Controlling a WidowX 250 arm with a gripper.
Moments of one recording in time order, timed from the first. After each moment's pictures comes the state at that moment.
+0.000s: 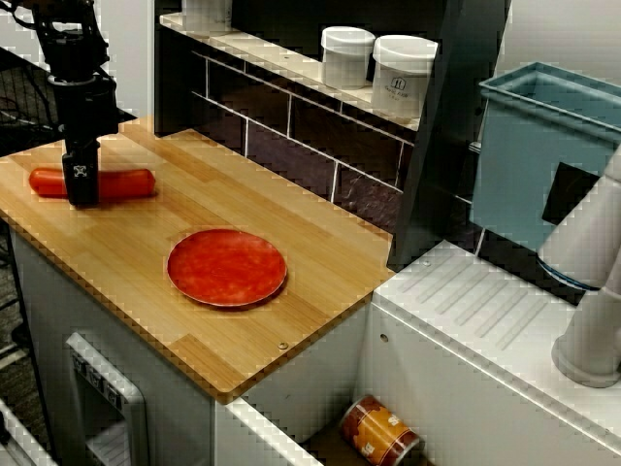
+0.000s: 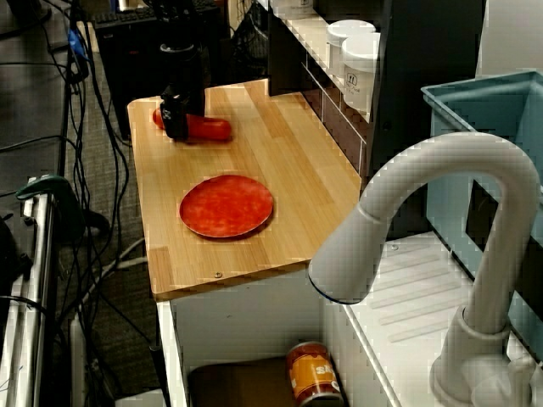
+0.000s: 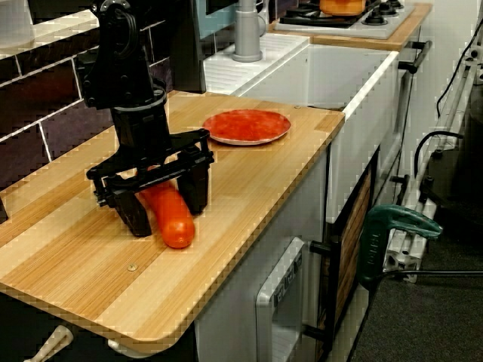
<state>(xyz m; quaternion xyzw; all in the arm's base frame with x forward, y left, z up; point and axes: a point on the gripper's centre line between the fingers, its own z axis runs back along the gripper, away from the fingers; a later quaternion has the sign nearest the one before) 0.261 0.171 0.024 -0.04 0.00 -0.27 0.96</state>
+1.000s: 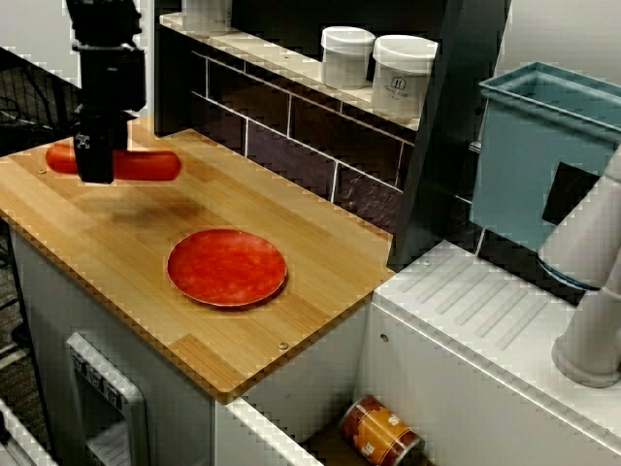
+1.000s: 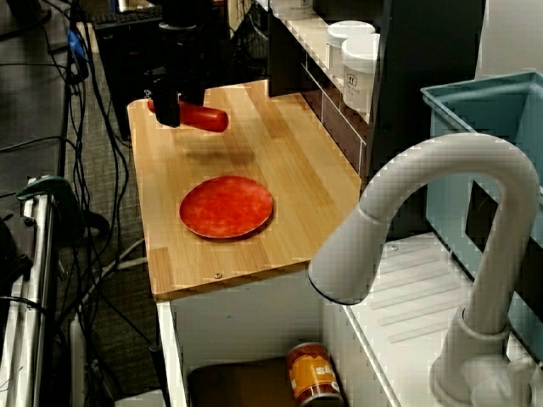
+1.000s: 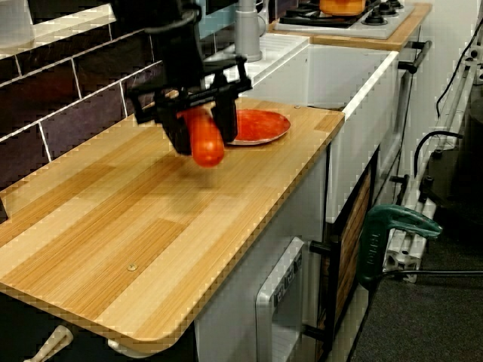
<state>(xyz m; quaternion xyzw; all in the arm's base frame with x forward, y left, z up) 0.252 0.113 0.072 -0.09 0.03 -0.42 0.90</state>
